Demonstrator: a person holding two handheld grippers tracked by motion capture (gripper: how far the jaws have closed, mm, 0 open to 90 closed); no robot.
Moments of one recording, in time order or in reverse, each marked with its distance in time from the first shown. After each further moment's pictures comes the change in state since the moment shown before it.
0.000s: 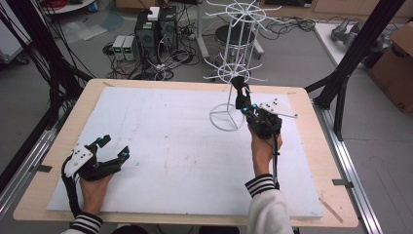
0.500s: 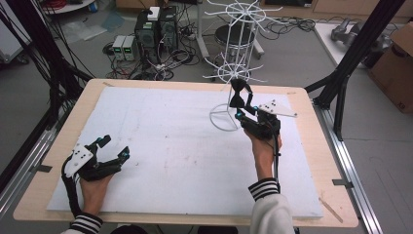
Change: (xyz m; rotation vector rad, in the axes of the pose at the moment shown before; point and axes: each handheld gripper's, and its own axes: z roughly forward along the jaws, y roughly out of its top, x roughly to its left) left arm 0.000 0.000 0.000 -0.003 -0.004 0.007; right arm 0.002 -0.006 0.000 0.050 0.065 0.016
